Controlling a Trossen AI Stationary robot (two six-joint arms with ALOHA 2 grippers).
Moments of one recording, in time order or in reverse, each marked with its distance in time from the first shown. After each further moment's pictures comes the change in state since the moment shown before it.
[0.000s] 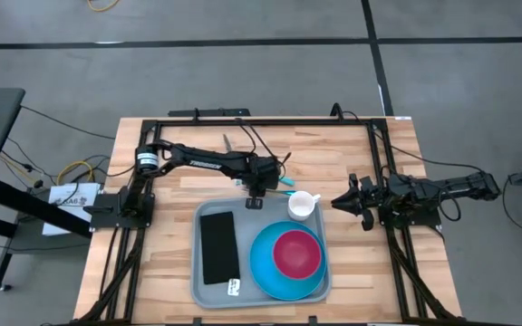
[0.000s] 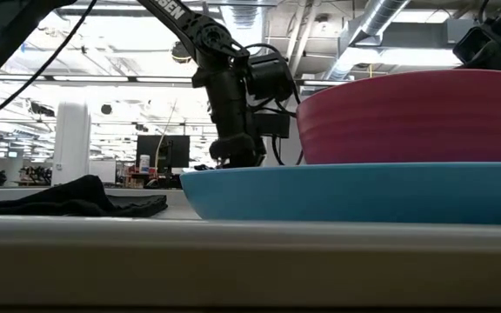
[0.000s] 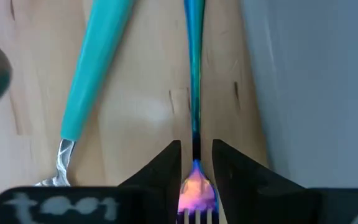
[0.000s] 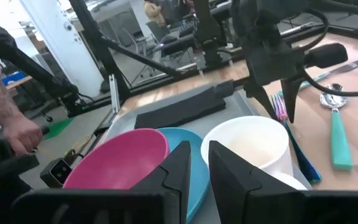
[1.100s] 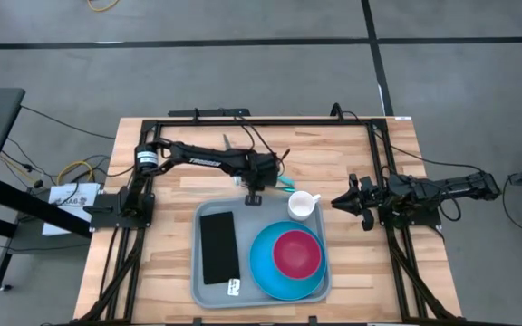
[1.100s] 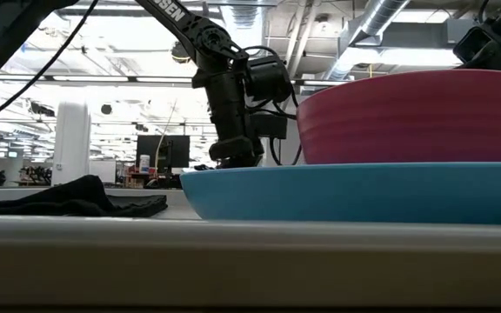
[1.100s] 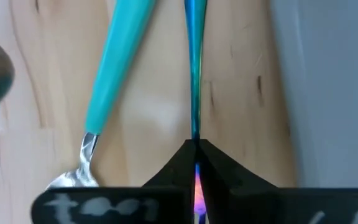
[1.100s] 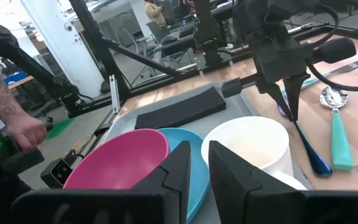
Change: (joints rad) left arm 0.027 -0.002 0.001 -0.008 -0.025 0.020; right arm 0.000 0.001 0.000 0.000 0.000 0.000
